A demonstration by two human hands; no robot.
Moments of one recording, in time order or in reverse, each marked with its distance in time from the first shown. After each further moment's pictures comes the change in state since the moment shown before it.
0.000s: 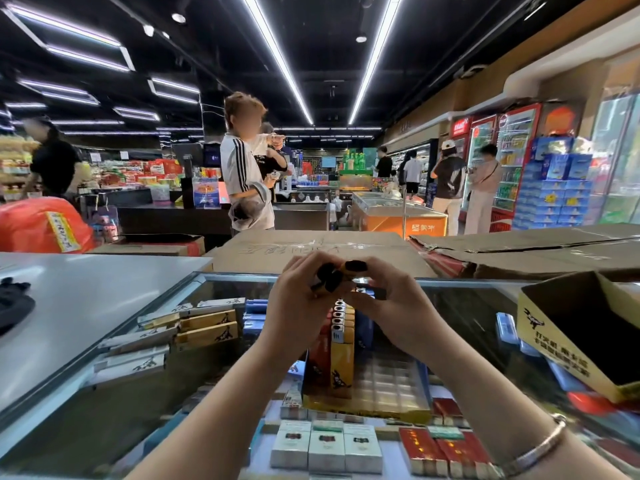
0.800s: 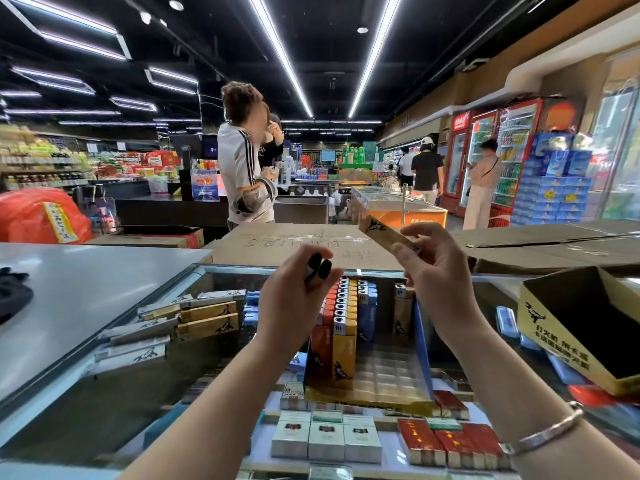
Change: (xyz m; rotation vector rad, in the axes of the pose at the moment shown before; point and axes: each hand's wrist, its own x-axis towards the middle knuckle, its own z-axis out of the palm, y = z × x) left_hand -0.007 -0.001 -0.006 0.230 0.061 -0.030; right_hand 0.003 0.007 -0.022 0.089 0.437 0.111
